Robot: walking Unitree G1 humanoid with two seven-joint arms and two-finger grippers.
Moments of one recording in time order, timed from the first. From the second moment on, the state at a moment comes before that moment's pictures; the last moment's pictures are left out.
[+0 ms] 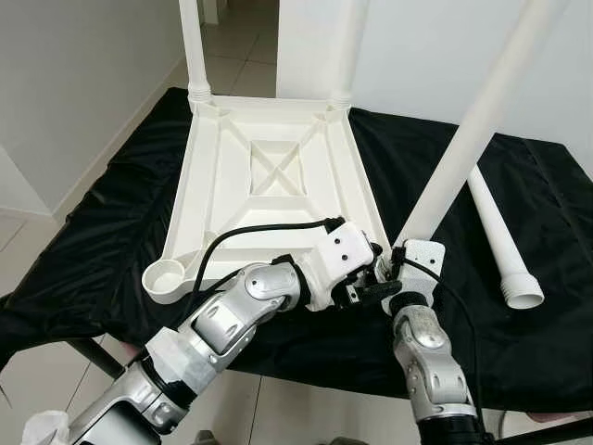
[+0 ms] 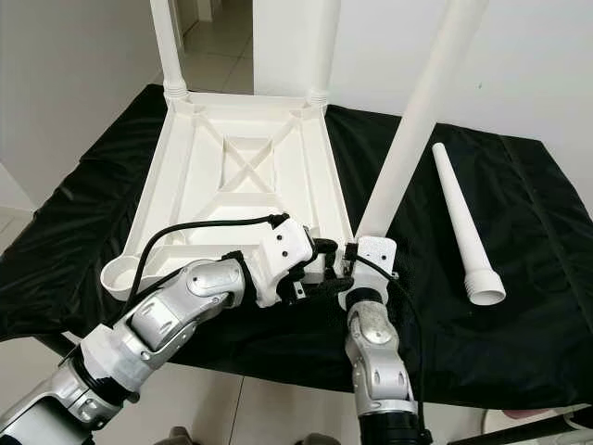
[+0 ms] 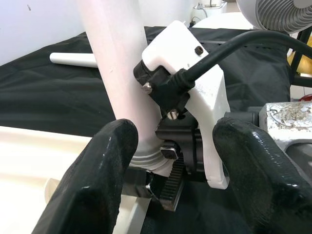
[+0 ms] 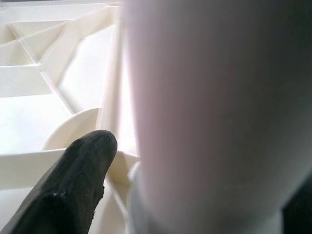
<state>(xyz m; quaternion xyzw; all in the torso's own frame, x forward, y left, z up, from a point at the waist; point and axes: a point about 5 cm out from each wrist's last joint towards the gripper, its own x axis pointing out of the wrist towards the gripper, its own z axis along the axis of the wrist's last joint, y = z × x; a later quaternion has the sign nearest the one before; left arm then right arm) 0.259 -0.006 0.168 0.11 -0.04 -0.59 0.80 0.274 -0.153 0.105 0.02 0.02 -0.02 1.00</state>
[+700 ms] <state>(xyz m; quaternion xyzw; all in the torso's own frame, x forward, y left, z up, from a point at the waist) 0.259 -0.005 0.167 0.11 -0.04 -0.59 0.80 0.284 -0.183 0.126 -0.05 -0.03 0.16 0.98</state>
